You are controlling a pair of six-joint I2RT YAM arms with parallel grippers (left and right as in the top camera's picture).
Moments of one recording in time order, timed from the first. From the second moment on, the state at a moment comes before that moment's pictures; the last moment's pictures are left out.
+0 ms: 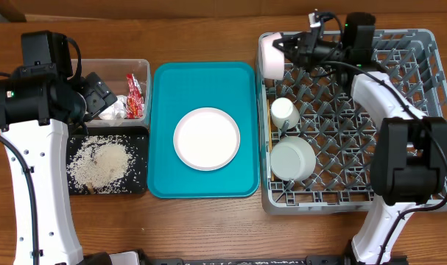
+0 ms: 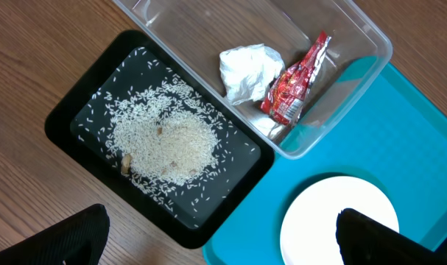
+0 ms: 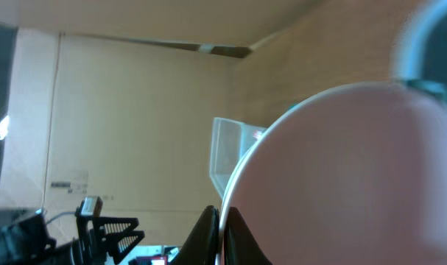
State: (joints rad) left arm 0.15 1.50 1.75 -1.41 -0.15 -0.58; right arm 0.00 2.08 1.48 0.13 -1.14 0.96
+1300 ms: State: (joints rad) left arm 0.15 1.50 1.75 -1.41 -0.15 -0.58; right arm -0.30 1.87 1.48 -0.54 -0.84 0.54
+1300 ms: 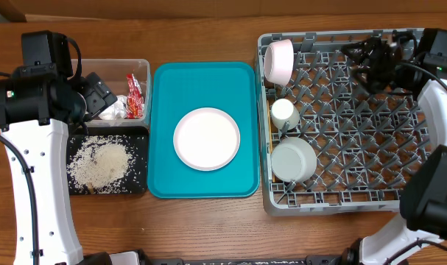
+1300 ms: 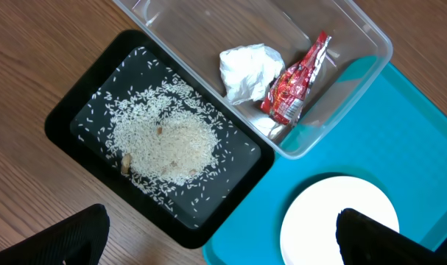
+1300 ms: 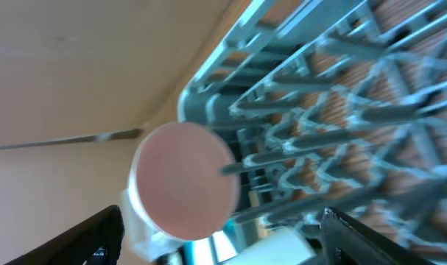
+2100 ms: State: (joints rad) left arm 0.15 1.50 1.75 -1.41 -0.15 -0.58; right arm 0.22 1.63 1.48 -0.57 -0.38 0.32
